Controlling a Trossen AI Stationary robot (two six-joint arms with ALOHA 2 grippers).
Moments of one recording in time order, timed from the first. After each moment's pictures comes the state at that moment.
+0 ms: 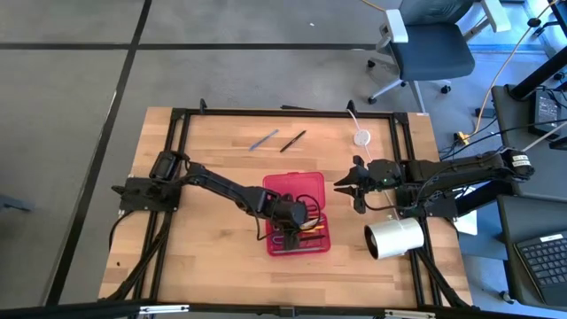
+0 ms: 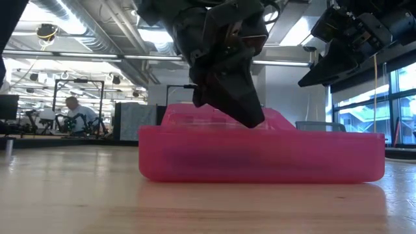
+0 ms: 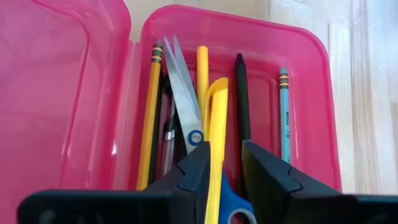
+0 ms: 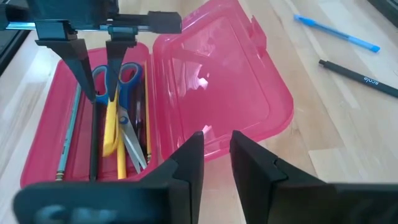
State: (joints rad) left arm -0.21 2.01 1.39 -0.29 -0.03 -0.44; right arm 0.04 0.89 0.44 -0.11 0.06 0.12
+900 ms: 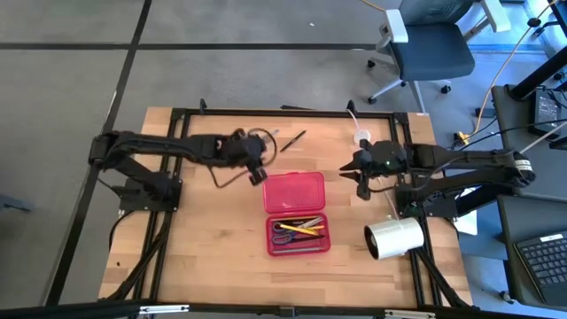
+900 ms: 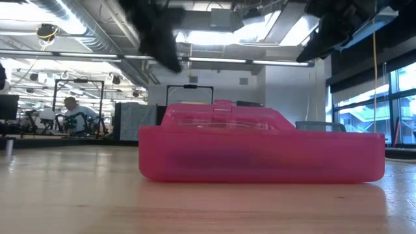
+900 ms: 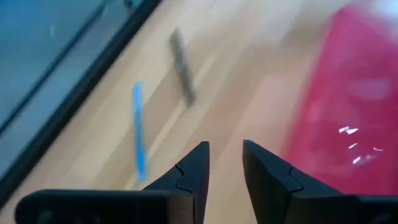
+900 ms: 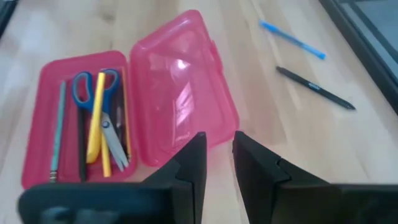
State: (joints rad) left arm 0.11 1.41 1.11 -0.60 -0.37 -0.27; right arm -0.06 0.90 0.75 -0.51 0.06 0.04
